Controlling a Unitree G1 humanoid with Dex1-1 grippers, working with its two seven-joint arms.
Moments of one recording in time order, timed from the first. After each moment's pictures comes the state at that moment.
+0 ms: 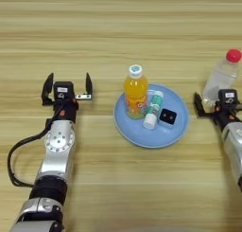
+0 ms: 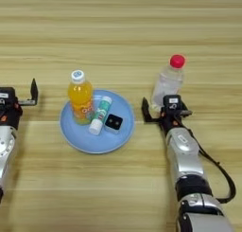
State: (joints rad) left arm -0.26 0.09 0.10 0.57 0.04 -0.48 0.07; right arm -0.36 -0.19 -0.15 0.74 0.11 -0.25 0.18
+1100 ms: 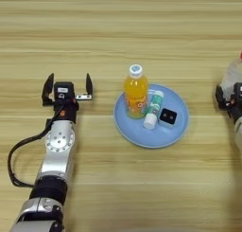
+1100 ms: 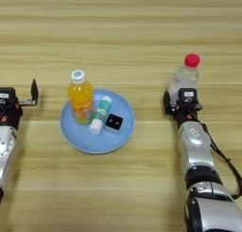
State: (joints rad) left arm -0.26 0.09 0.10 0.57 0.04 -0.48 0.08; right arm -0.44 -0.26 -0.20 0.88 0.08 -0.34 0.12
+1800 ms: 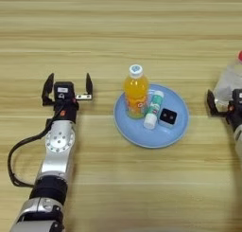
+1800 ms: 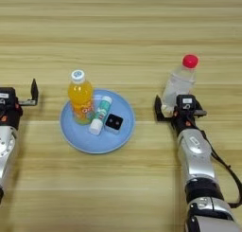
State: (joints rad) left arm -0.26 0.09 0.10 0.57 0.04 -0.48 0.08; right arm -0.26 -0.23 -0.19 0.62 0.11 -0.26 0.17
